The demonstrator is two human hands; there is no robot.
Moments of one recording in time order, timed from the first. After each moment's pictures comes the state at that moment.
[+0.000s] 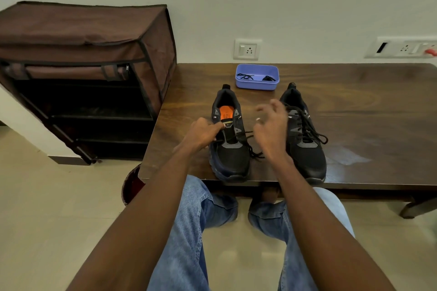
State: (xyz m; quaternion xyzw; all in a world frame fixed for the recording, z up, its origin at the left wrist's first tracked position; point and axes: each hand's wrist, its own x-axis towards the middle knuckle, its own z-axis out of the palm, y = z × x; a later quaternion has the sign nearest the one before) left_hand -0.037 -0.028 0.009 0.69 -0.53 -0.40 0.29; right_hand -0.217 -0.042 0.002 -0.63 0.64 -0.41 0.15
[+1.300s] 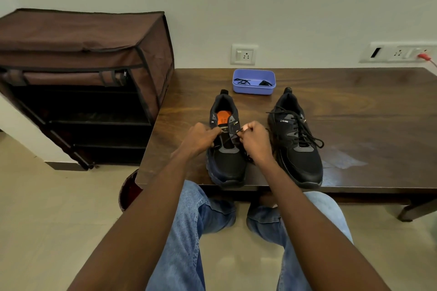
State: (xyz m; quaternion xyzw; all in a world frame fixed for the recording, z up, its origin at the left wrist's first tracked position) left_hand -0.036 -0.032 0.003 0.70 -0.53 -0.39 0.28; right_hand -0.195 -0.043 -0.010 -0.52 0.66 -0.37 0.40
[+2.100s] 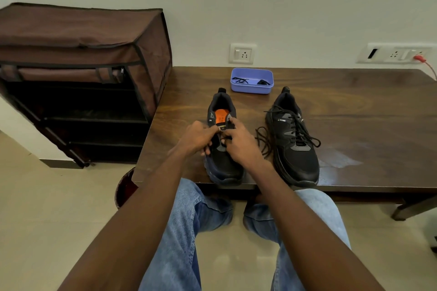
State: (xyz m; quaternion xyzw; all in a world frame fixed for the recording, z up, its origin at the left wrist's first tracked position) left_hand -0.036 -0.030 0.005 0.68 -0.53 -0.42 0.28; right_hand -0.186 -0.037 -0.018 -0.78 0.55 -0.19 0.23
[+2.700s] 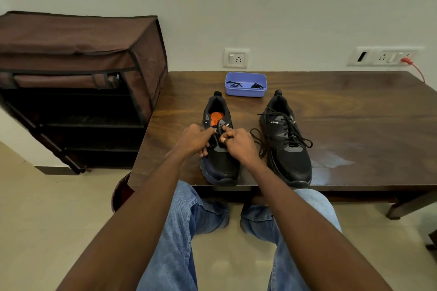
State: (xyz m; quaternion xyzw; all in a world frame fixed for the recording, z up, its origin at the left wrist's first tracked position) left_hand -0.042 -0.030 0.009 0.69 -0.53 -0.41 0.27; right_hand -0.191 -0.049 -0.022 -0.67 0.60 -0.27 0.36
